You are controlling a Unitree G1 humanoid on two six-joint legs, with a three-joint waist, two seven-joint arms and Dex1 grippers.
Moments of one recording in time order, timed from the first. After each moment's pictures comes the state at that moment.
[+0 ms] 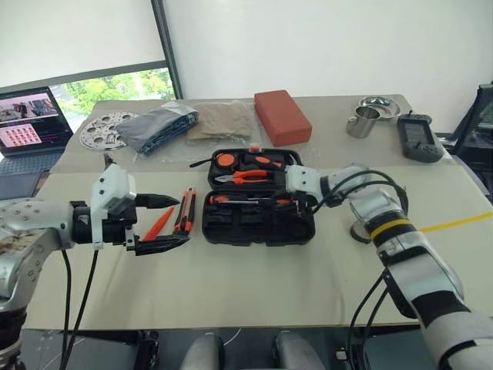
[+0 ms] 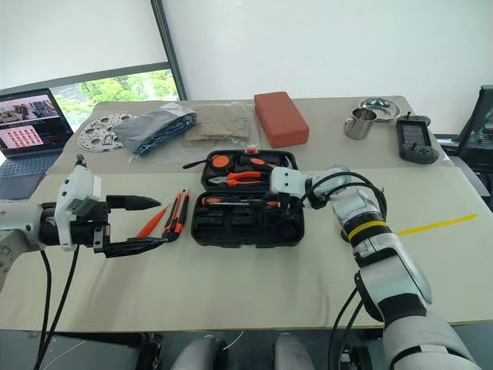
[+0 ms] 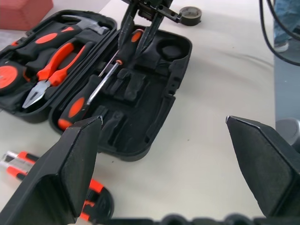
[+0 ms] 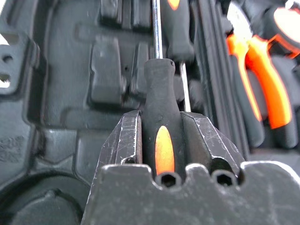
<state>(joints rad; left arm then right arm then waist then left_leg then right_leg) -0.19 0.99 0.30 -0.42 -0.63 0.71 -1.16 -0.97 -0.48 0.38 0.84 -0.07 -0.23 1.20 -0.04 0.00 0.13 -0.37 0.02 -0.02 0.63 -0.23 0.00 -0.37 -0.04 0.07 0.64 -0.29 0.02</state>
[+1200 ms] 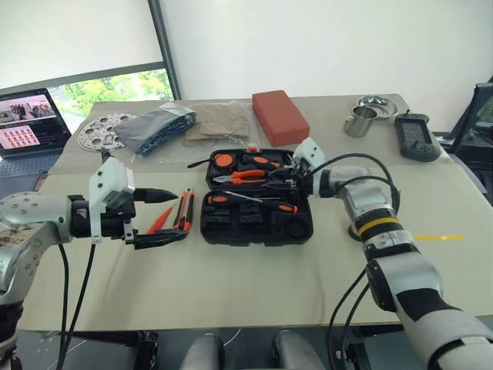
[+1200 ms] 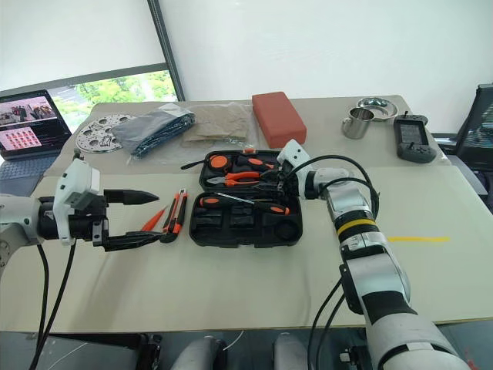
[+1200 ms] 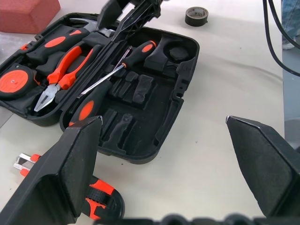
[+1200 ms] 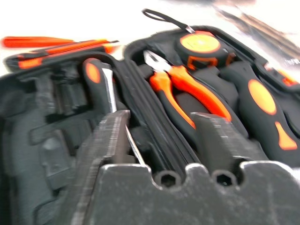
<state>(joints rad) -0.25 1.01 0.25 -0.38 -0.65 0.69 -1.15 -0.98 -0.35 0.12 0.86 0.08 0.08 1.04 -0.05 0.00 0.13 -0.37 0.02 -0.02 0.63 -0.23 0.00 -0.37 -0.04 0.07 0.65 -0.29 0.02</state>
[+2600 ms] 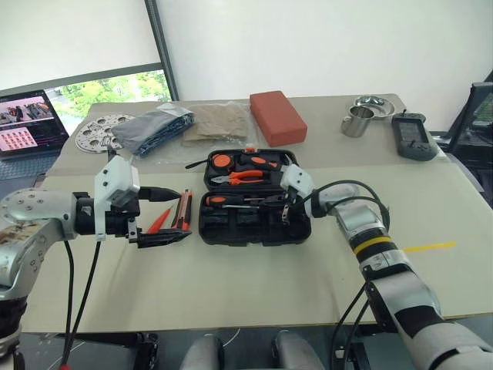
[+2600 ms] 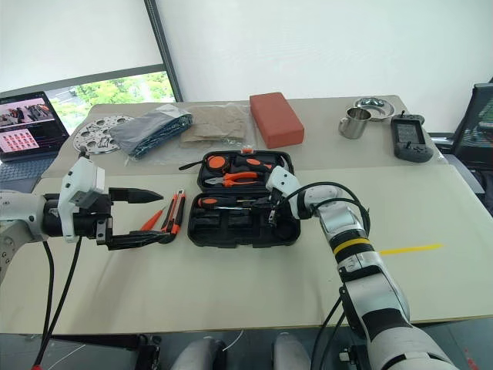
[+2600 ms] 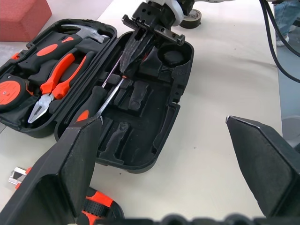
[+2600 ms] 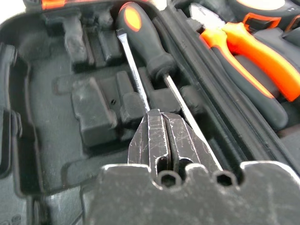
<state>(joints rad) -0.27 1.01 0.22 -0.38 -0.65 0.68 -1.16 -0.83 -0.36 0.23 0.69 -0.01 0.07 1.08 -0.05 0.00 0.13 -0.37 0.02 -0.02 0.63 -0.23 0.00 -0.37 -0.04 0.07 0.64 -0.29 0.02</state>
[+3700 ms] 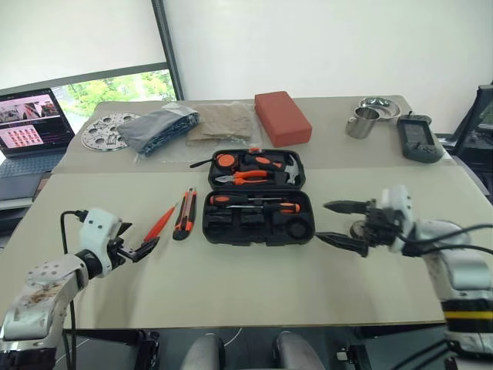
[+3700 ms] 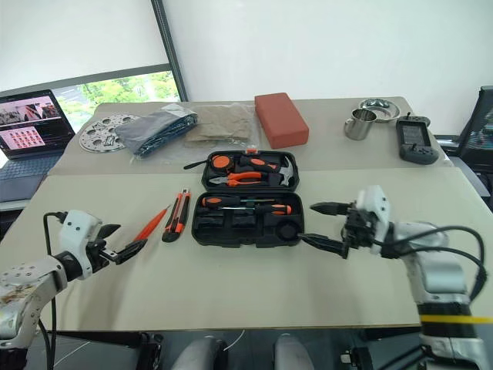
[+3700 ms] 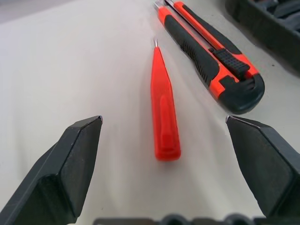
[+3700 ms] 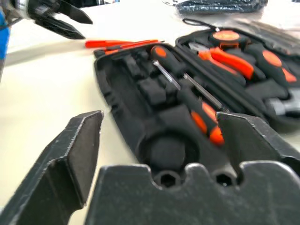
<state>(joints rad) 0.05 0.70 0.28 -0.21 -0.38 0.56 -0.65 -0.19 -0.70 -0.22 0.00 0.50 0.22 1.29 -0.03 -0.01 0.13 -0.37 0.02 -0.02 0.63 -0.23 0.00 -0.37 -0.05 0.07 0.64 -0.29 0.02</state>
